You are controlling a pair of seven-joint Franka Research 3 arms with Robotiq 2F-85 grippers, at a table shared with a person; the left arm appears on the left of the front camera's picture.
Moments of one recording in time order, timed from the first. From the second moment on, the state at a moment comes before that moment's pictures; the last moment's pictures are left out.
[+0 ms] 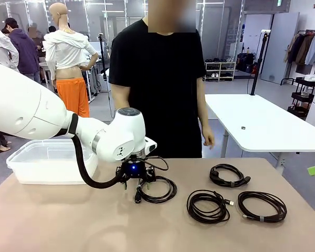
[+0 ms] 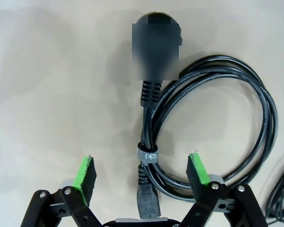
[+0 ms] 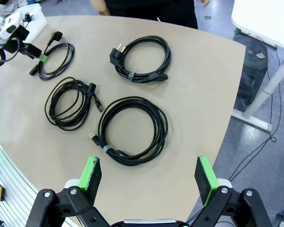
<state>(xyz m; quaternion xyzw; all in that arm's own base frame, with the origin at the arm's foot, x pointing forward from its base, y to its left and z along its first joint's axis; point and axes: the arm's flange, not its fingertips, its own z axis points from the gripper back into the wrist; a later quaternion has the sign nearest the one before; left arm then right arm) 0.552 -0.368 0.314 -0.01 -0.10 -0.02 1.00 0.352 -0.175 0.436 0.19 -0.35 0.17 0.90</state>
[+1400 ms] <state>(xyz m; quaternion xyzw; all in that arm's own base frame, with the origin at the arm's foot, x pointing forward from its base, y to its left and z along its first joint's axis) 0.537 -0.344 0.425 -0.03 -0.14 -0.06 0.99 0.352 -0.175 0.436 0.19 -0.34 0.17 0.91</state>
